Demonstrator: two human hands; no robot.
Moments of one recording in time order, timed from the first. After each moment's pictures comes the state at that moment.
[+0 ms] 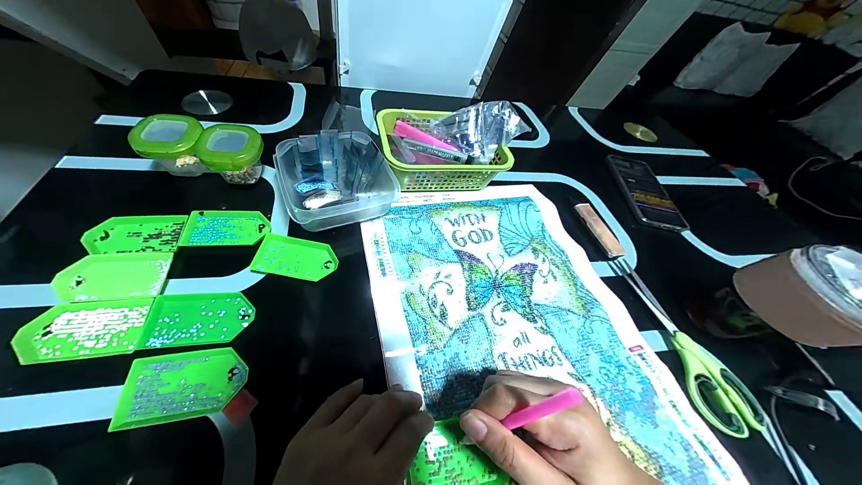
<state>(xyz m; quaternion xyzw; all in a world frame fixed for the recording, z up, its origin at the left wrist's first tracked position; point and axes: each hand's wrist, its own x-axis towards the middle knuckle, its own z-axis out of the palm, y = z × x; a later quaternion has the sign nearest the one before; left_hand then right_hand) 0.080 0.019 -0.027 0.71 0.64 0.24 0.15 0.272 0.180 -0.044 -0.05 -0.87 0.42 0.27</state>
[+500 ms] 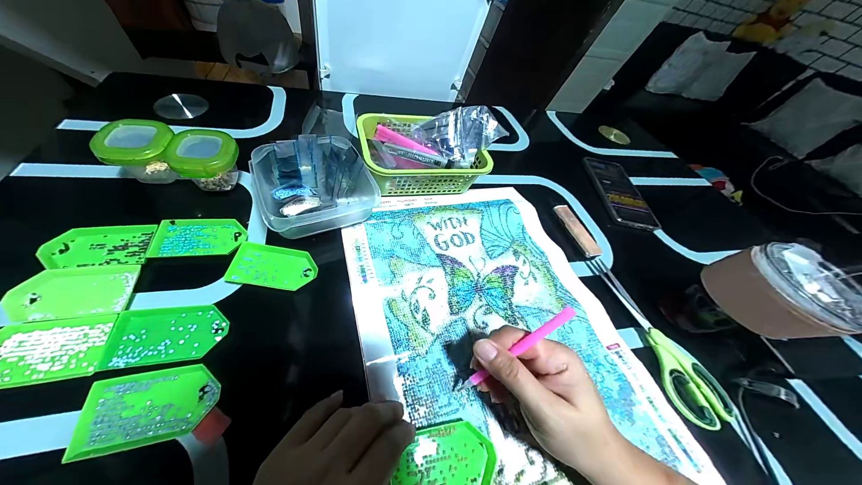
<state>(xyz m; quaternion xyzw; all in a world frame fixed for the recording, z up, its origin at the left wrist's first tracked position) 0.079 0.020 -0.022 0.71 0.64 0.24 0.18 0.275 0.201 -0.054 -0.19 -0.75 0.54 0.34</state>
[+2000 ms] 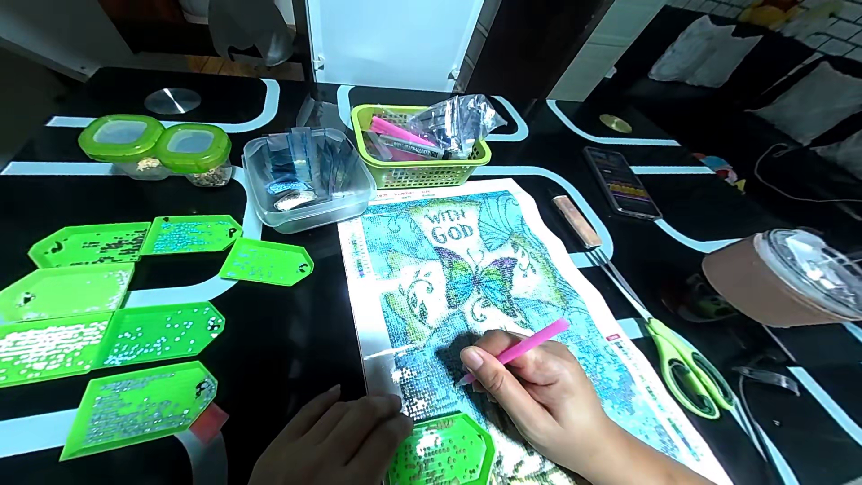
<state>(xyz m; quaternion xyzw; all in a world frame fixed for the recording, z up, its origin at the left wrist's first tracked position) 0.079 0.020 -0.023 0.71 0.64 0.24 0.17 0.276 0.203 -0.052 -0.14 -0.85 0.40 0.31</state>
